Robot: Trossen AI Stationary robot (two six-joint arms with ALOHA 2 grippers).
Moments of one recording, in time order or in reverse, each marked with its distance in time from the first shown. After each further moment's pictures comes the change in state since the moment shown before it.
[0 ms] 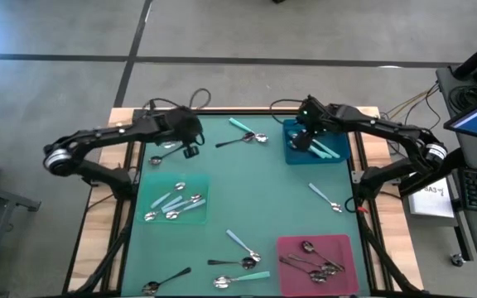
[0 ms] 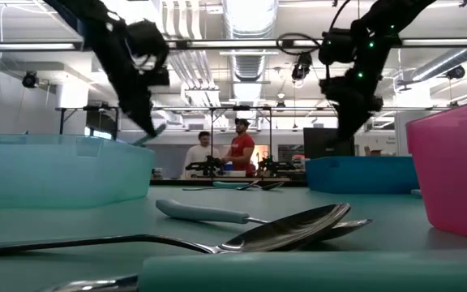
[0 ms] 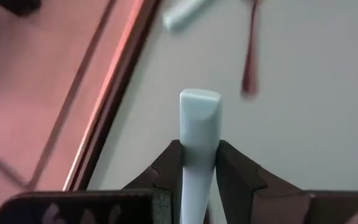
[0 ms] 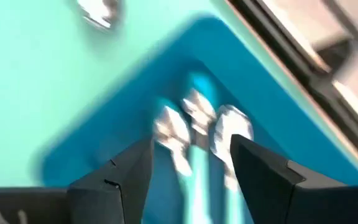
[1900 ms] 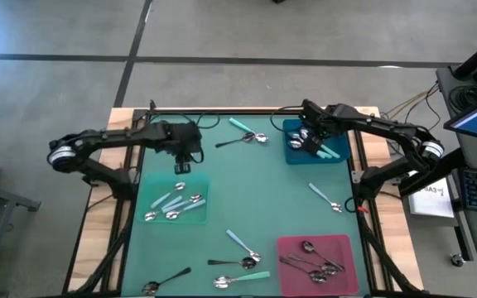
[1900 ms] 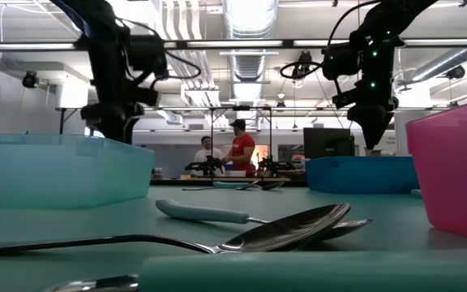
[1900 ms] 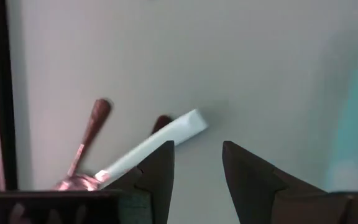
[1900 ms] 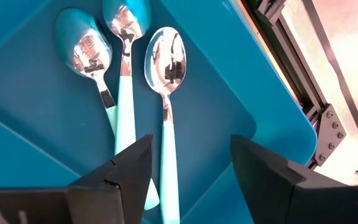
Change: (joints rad) left arm -0.095 0.086 0.003 -0.286 0.037 0.074; right arm -0.026 0.040 0.000 -0.211 0.219 -0.033
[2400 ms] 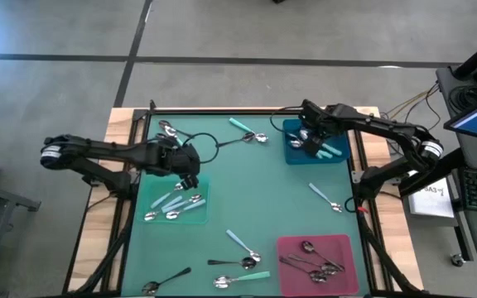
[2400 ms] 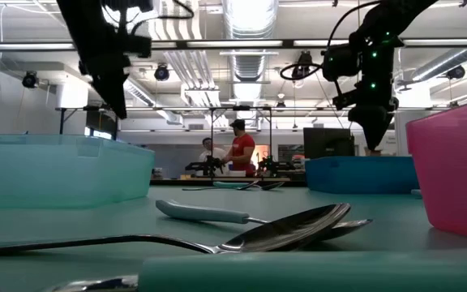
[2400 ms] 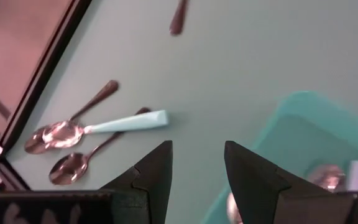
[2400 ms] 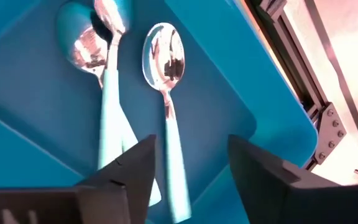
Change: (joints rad) left arm -0.427 -0.112 0.094 -0.200 -0.295 -0.820; right arm 0.000 0.006 0.000 -0.007 0.000 -0.002
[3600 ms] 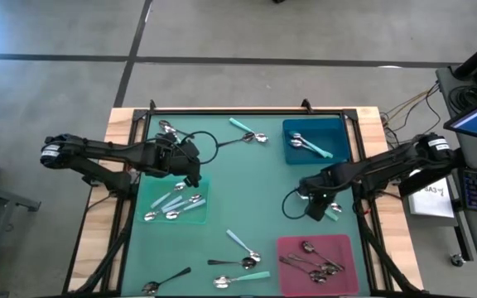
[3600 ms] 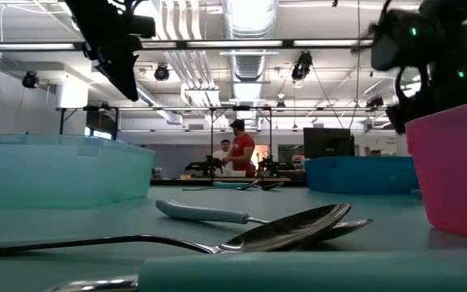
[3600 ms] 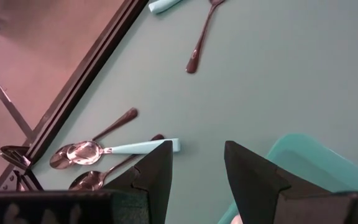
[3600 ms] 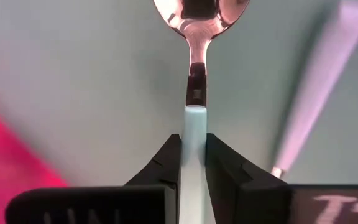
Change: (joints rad) left arm -0.062 0.000 0.079 -0.019 -0.127 -0.064; right arm 0.784 -0.117 -0.370 0.185 -0.528 0.763
